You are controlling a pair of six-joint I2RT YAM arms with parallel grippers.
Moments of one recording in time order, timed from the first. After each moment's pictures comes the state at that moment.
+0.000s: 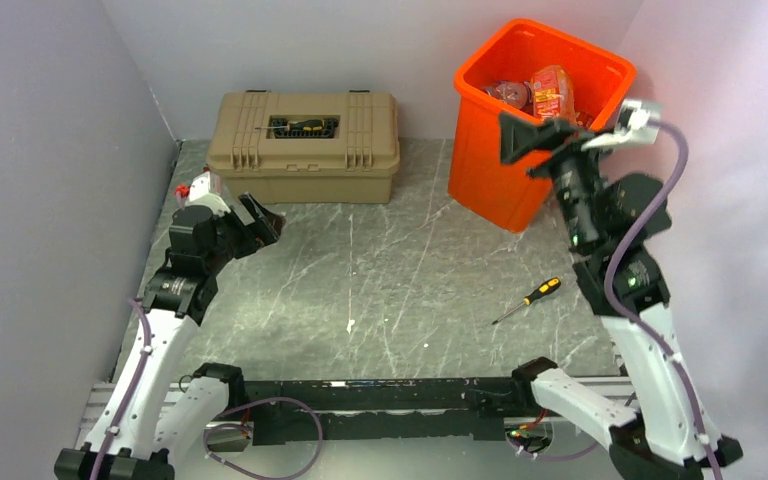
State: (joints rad) left arm -0.13 0.82 0.83 -0.40 0.10 -0.57; right arm 0.40 0.98 1.49 -0.21 0.22 0.33
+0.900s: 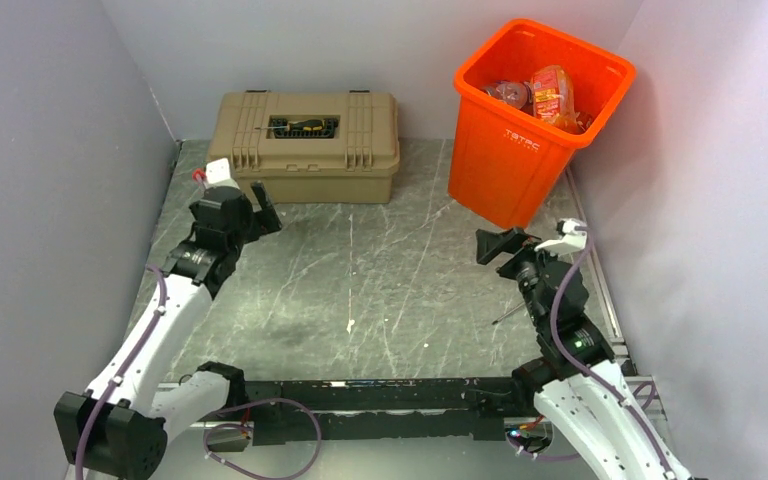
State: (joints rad) left arm -0.25 1.00 0.88 -0.40 -0.30 -0.44; right arm 0.41 0.46 0.54 -0.18 0.30 0.56
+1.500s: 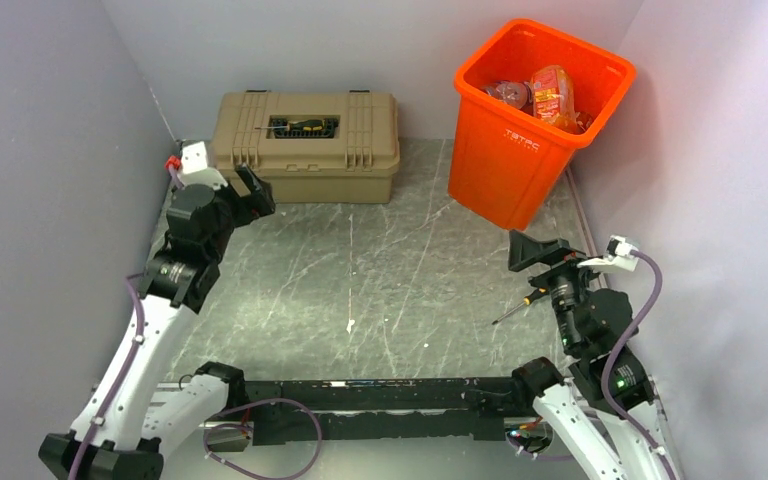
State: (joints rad) left arm -0.25 0.86 0.96 -0.31 -0.23 -0.40; right arm 0.41 0.28 0.71 -0.39 0.39 0.55
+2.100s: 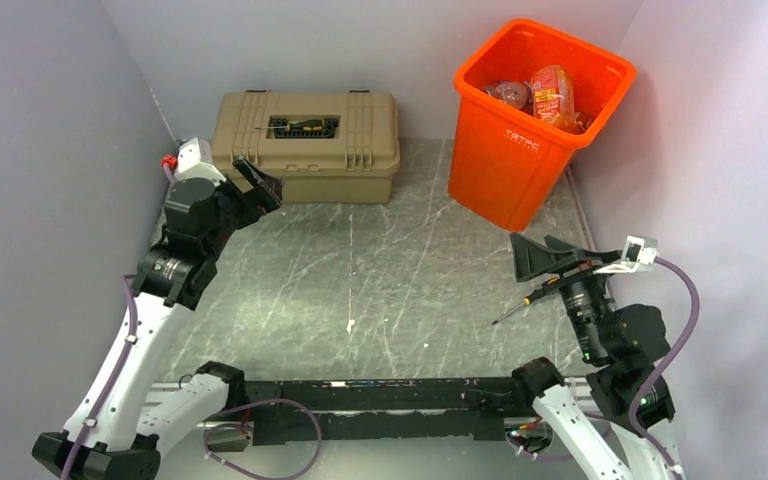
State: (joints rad) left arm -0.29 0.91 1.09 -0.43 -0.16 -0.67; right arm 0.41 0.25 0.85 -0.40 0.19 0.54
